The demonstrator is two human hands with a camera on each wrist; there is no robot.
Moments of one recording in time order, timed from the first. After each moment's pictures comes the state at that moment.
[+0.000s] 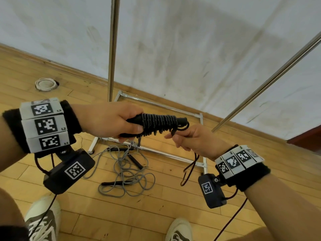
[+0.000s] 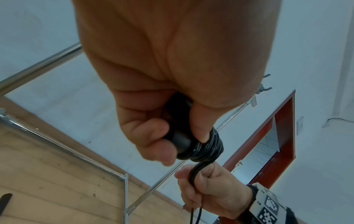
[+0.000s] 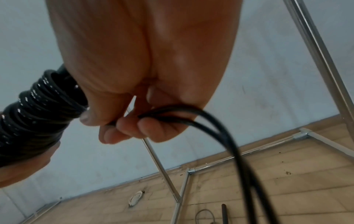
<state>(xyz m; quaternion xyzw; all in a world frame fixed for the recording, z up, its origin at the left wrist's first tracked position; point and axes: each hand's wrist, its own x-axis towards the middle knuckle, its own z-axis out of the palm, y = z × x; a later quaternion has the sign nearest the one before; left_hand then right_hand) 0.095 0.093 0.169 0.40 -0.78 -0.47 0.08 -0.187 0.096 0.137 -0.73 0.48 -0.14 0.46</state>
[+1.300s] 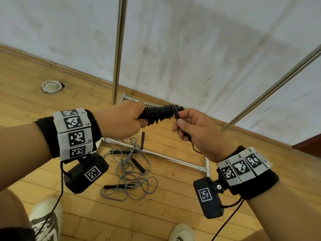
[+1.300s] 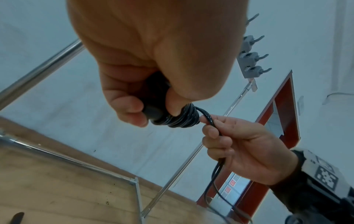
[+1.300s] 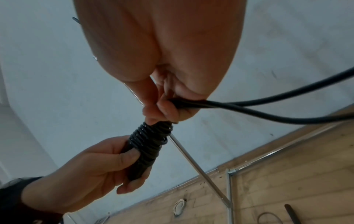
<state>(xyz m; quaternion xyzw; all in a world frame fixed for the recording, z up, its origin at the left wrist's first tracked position) 0.082 0.077 0.150 0.53 -0.80 -0.26 0.12 -0.153 0.093 0.157 -0.64 0.48 -0.32 0.50</state>
